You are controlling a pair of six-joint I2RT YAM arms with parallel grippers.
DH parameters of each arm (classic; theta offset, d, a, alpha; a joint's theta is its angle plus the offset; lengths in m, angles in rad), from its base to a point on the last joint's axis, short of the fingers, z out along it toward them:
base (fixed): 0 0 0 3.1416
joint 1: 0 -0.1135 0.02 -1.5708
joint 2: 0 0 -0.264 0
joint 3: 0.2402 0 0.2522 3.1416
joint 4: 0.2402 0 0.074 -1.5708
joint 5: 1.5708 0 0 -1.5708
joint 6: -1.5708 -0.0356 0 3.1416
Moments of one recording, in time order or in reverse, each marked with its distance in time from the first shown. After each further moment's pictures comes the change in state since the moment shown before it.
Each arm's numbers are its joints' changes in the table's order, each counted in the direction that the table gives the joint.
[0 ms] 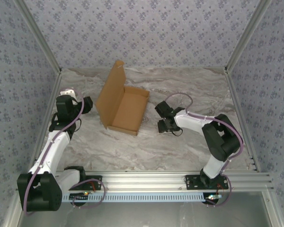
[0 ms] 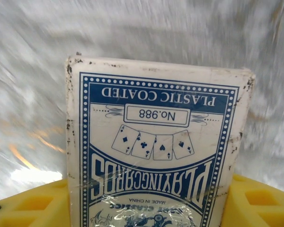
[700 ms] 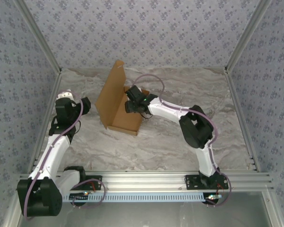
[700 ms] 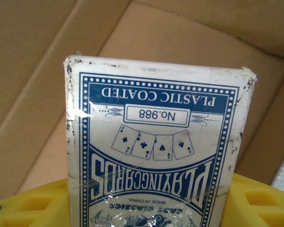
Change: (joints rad) left arm 0.000 0.058 -0.045 -0.029 -0.071 0.026; right arm -0.163 -0.386 0.618 -0.092 -0.014 -0.043
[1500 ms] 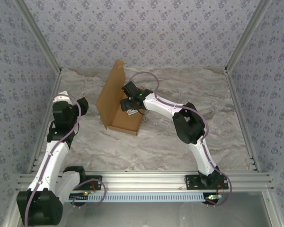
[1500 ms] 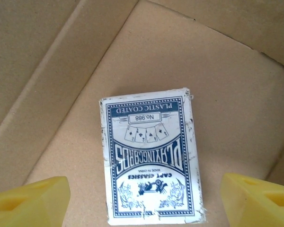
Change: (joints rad) left arm 0.000 0.110 -0.029 -0.003 -0.033 0.011; right arm 0.027 -0.116 0.191 0.120 -0.042 0.067
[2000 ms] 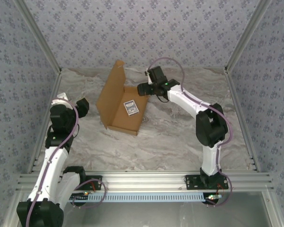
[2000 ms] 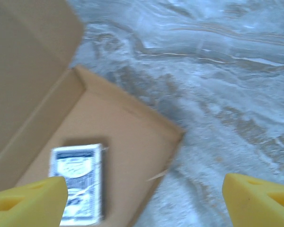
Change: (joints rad) left arm 0.000 0.091 -0.016 0.022 0.083 0.058; right arm 0.233 0.236 -0.172 -0.141 -0.105 0.211
